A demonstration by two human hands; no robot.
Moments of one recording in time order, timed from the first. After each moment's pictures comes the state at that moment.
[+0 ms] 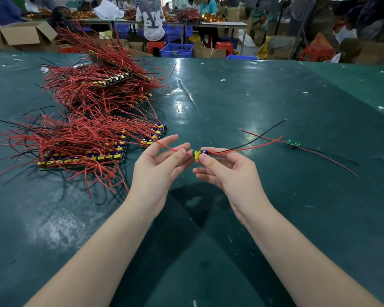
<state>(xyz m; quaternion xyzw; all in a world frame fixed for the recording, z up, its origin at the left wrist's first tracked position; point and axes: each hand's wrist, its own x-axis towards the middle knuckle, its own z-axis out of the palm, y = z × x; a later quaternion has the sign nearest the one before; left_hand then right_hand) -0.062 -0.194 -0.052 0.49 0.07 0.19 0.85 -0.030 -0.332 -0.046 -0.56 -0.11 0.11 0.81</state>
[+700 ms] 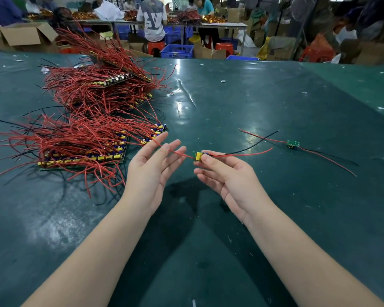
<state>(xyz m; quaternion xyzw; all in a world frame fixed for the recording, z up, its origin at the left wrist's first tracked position) -0.059 -0.186 -0.054 0.45 0.10 0.20 0.87 -0.028 -0.333 -0.046 -0.50 -0.04 0.20 0.84</state>
